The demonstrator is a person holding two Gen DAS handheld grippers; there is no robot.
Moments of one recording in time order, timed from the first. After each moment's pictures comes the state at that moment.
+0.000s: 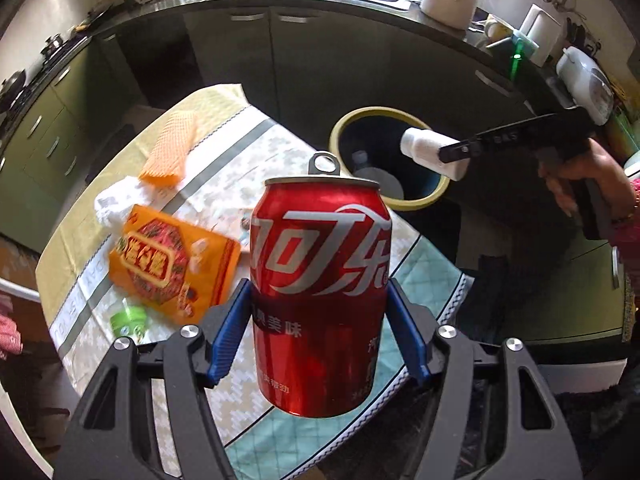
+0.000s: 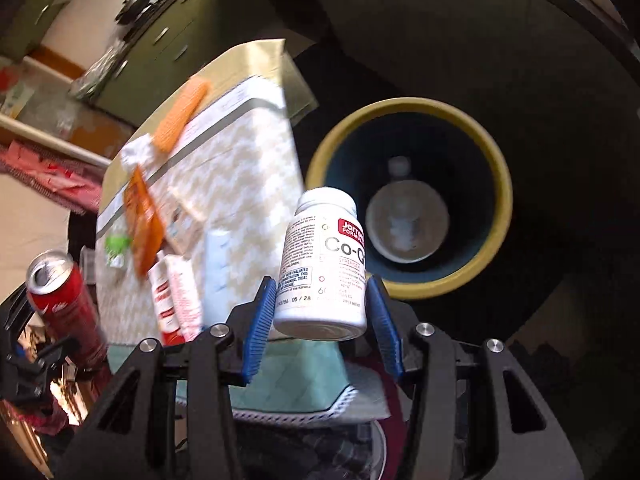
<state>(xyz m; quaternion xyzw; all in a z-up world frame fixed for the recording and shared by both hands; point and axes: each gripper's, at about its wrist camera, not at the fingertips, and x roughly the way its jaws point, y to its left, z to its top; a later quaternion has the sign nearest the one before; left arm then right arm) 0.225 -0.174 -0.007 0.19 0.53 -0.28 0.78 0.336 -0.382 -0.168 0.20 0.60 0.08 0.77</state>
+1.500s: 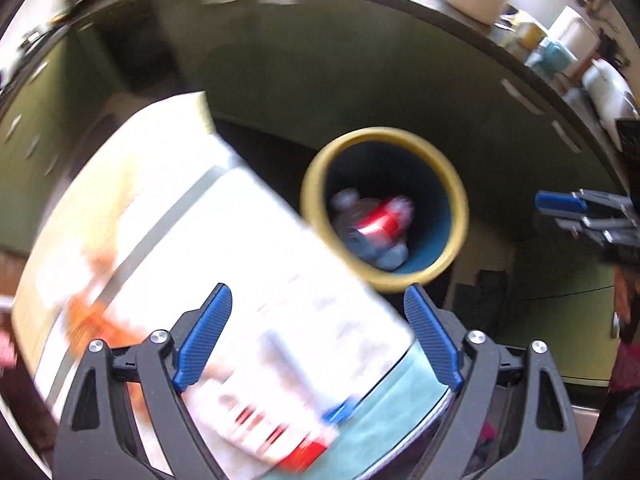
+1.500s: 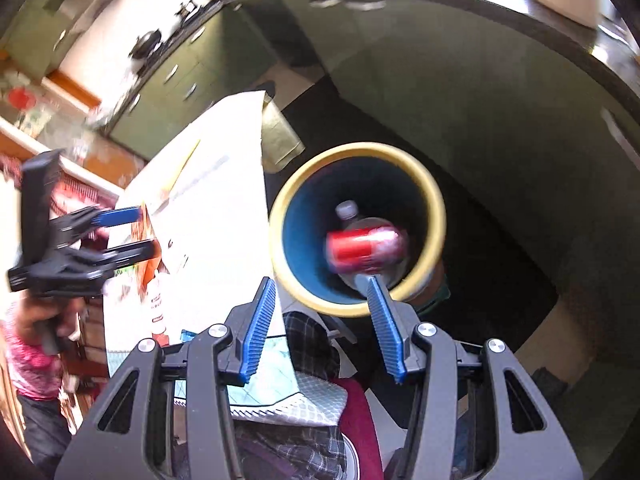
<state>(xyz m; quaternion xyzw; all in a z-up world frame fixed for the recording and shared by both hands) 0.319 -0.255 -0.050 0.18 0.58 -0.24 0.76 0.299 -0.474 -0.132 0.20 0.54 0.11 0.81</state>
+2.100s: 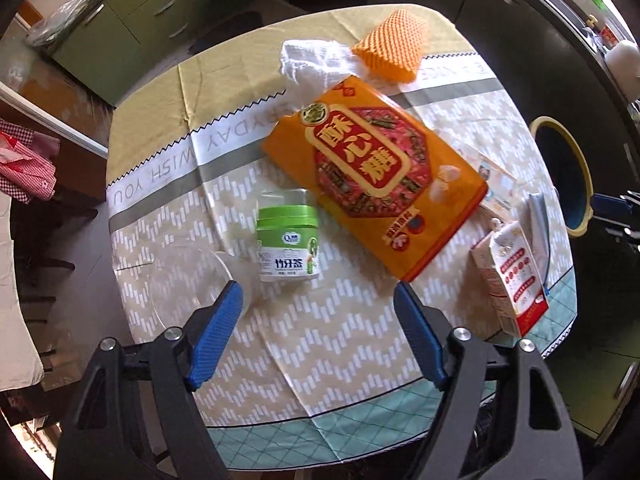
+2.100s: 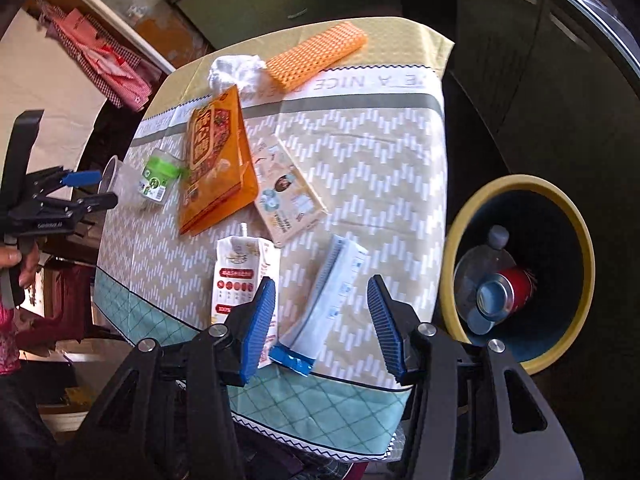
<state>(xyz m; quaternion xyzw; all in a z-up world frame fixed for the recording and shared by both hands) 0.311 0.013 -0.066 0.09 0.65 -0.04 0.75 0.361 -0.243 -0.131 0.02 0.60 0.24 0.76</state>
